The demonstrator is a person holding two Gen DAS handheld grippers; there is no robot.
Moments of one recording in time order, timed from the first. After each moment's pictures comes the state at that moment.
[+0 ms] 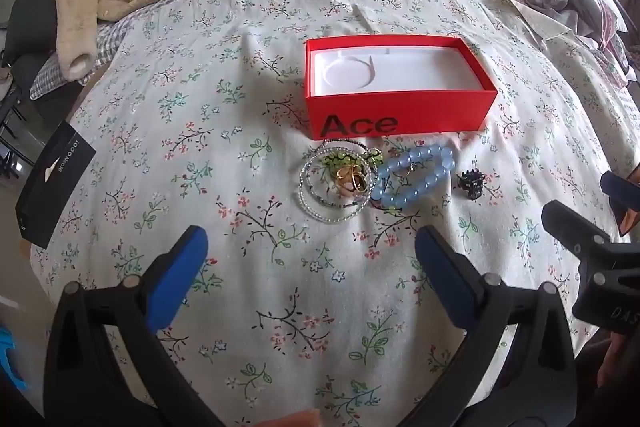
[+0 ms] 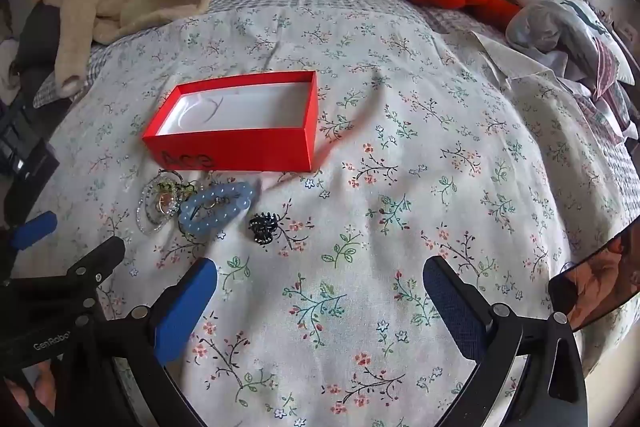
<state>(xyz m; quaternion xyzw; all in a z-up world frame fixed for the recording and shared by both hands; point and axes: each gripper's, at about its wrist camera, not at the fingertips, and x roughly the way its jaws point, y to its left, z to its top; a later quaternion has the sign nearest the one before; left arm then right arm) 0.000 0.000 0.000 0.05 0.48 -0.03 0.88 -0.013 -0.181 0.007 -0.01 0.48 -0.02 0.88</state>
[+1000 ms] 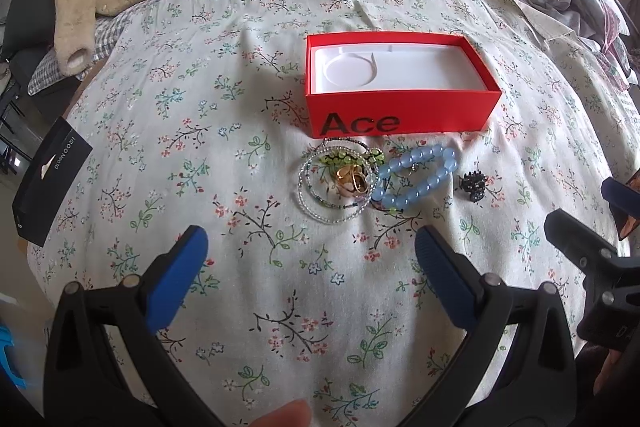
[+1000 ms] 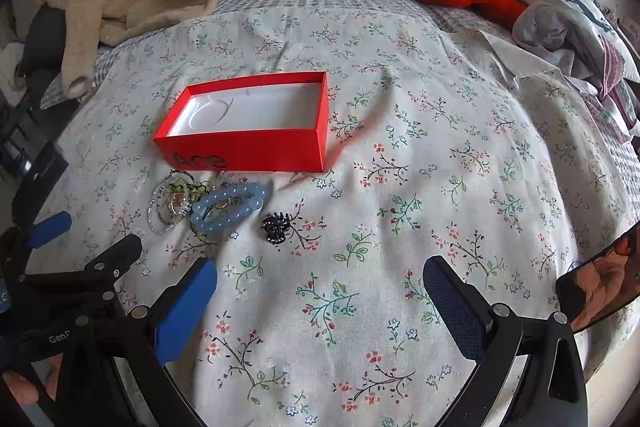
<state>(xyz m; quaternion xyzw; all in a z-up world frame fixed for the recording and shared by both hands) 0.006 0.001 -0.003 0.04 0.48 -0.02 0.87 -0.014 -0.175 0.009 0.00 0.48 0.00 0.88</state>
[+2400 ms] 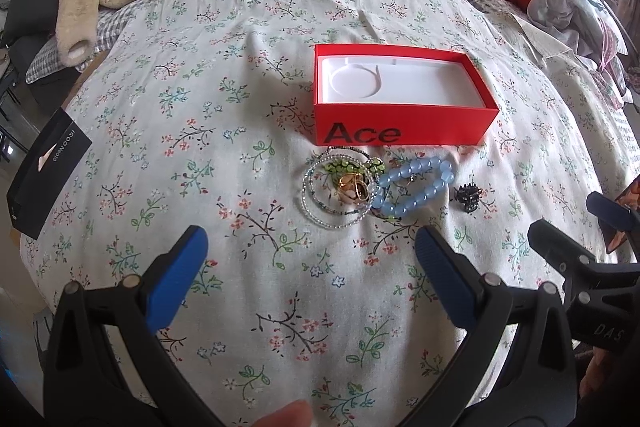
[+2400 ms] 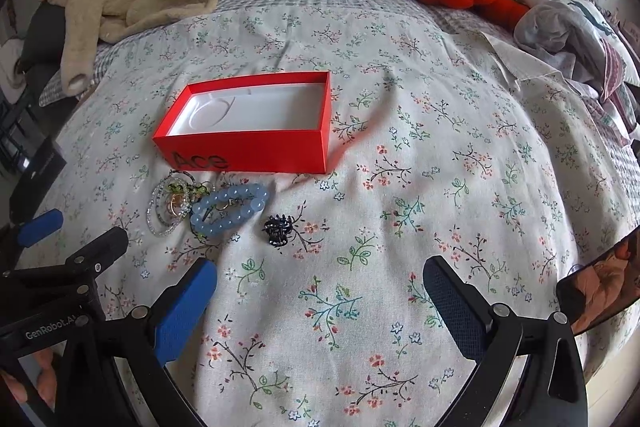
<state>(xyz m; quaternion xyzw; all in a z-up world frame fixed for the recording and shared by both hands) 0.007 0.015 0.004 0.01 0.48 -0.03 0.88 -0.010 -0.173 0.007 0.00 0.48 0.00 0.88</state>
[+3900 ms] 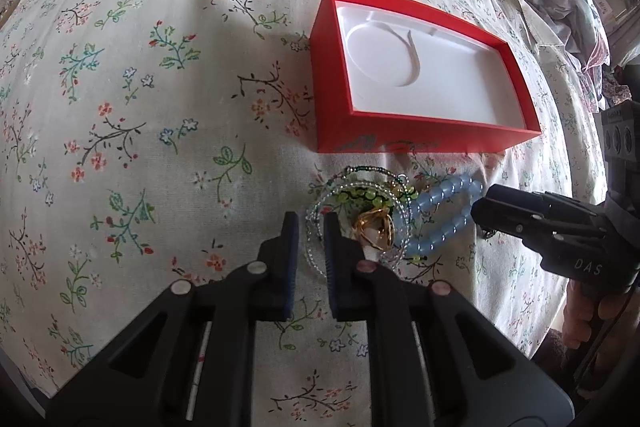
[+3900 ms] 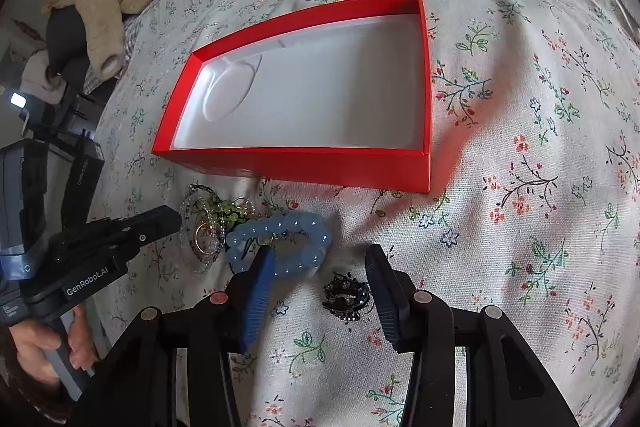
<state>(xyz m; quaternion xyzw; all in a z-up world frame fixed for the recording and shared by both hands) 0.104 0.044 -0.056 -0.06 0.61 -0.14 0.78 0.104 -0.167 -0.061 0.11 0.61 0.14 0.77</state>
